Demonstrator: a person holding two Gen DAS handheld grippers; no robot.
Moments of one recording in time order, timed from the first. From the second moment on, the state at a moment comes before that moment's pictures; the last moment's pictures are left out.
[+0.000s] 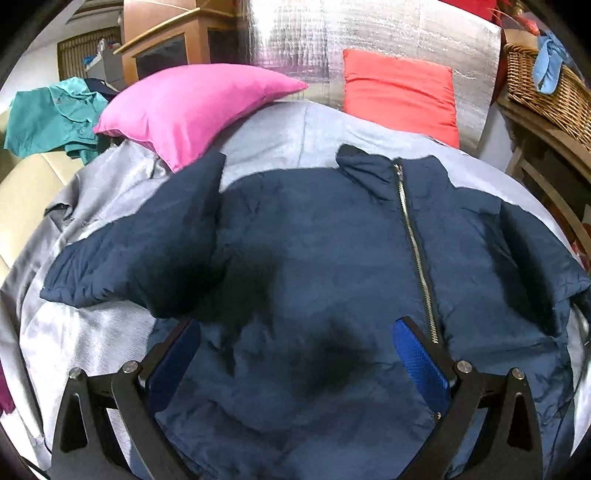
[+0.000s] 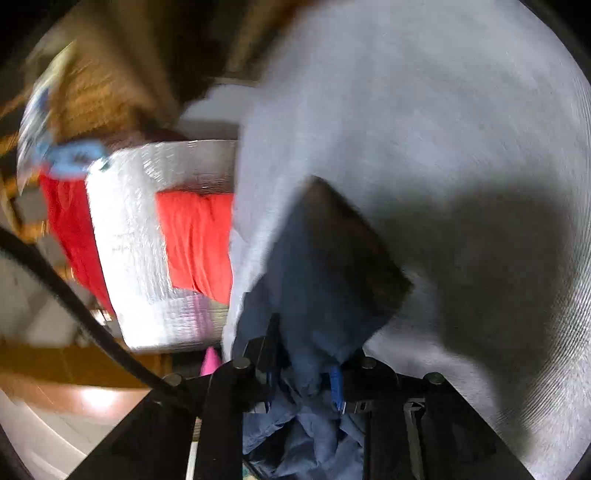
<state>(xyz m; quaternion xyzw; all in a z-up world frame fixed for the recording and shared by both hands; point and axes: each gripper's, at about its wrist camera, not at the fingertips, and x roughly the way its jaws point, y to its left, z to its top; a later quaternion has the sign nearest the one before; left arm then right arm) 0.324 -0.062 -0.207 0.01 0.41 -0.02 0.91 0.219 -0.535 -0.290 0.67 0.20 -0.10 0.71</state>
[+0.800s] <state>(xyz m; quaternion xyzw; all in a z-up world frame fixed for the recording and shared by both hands) 0.309 0.047 -0.174 -0.12 0.34 0.07 0.93 0.257 -0.263 -0.180 0.15 0.32 0.20 0.92</state>
